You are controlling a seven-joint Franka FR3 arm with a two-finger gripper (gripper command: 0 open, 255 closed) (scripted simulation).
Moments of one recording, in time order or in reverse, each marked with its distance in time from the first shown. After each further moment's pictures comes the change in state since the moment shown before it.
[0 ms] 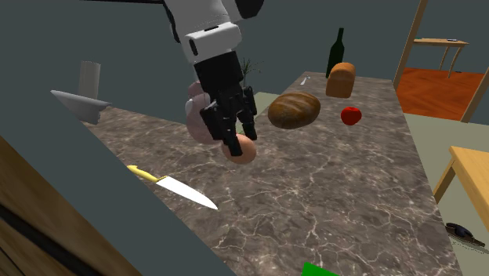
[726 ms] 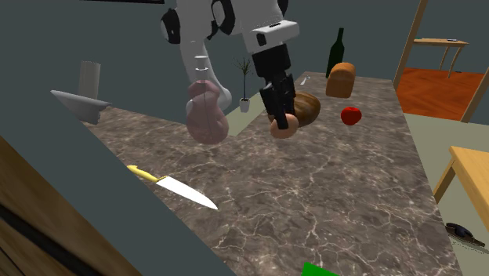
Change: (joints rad) arm 0.079 -0.284 0.254 -0.284 -0.232 0.121 0.367
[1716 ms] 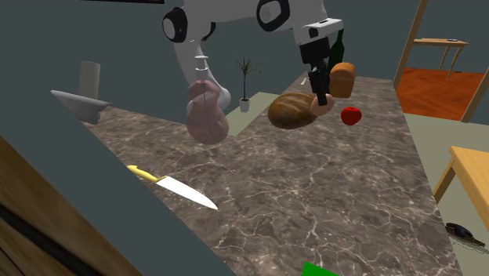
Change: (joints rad) arm 0.072 -0.098 0.307 -0.137 -0.064 0.059 0.400
